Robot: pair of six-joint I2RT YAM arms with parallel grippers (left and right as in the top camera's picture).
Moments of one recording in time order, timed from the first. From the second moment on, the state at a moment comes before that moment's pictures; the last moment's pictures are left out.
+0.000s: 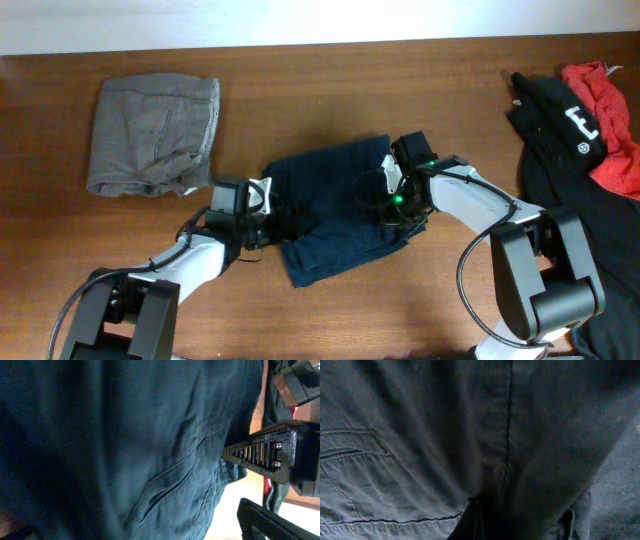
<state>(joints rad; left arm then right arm) -0.27 1.64 0.61 0.06 0.65 -0.51 0.28 1.84 1.05 -0.66 -0.36 0.23</state>
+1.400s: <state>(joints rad) 0.19 1.66 1.40 -0.01 0.59 -0.27 0.24 1.31 1.31 -1.18 -0.35 0.09</state>
